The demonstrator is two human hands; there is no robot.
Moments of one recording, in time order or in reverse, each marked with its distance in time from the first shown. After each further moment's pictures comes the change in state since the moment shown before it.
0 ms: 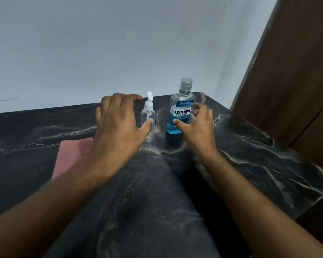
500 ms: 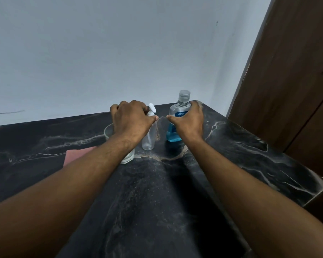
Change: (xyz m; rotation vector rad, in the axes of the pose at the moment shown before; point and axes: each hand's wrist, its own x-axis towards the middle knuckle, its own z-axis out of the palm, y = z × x) left_hand 0.055 0.007 0.022 -0.028 -0.061 -0.142; right_hand 0.037 -0.025 0.020 0.066 0.106 0.106
